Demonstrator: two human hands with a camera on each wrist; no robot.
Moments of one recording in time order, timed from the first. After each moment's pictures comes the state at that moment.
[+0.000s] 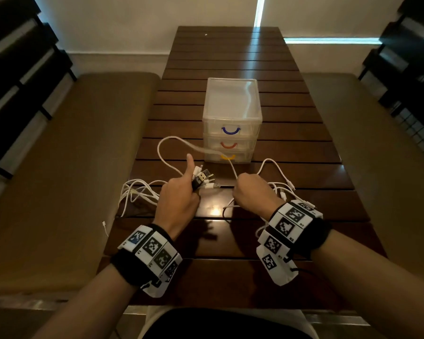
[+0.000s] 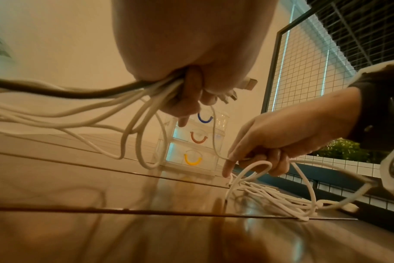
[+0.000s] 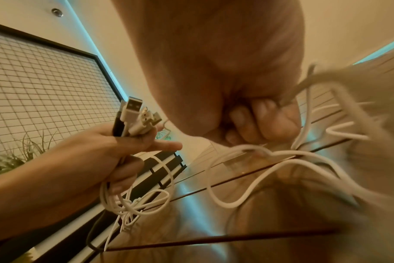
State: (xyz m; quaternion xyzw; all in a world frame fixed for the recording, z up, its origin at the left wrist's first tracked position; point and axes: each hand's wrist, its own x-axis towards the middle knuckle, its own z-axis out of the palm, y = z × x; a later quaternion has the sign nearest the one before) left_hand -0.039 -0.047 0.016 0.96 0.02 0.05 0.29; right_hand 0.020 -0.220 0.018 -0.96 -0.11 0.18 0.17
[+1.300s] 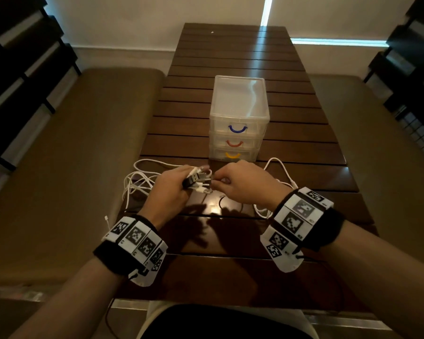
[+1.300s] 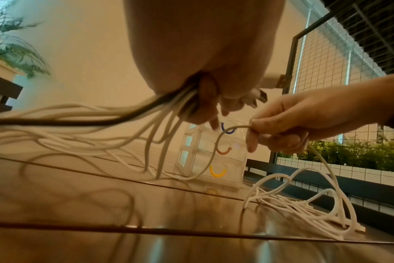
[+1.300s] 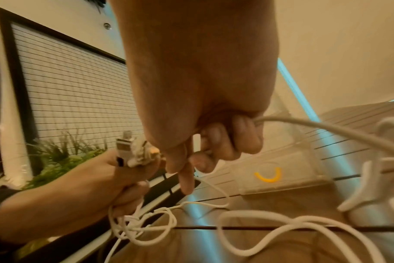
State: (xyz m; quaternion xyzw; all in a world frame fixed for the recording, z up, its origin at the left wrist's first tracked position) left_hand -0.033 -0.010 0.009 0.91 -0.10 0.09 0.40; right_hand 0.027 -0.202 0.045 -0.92 -0.33 0.14 0.16
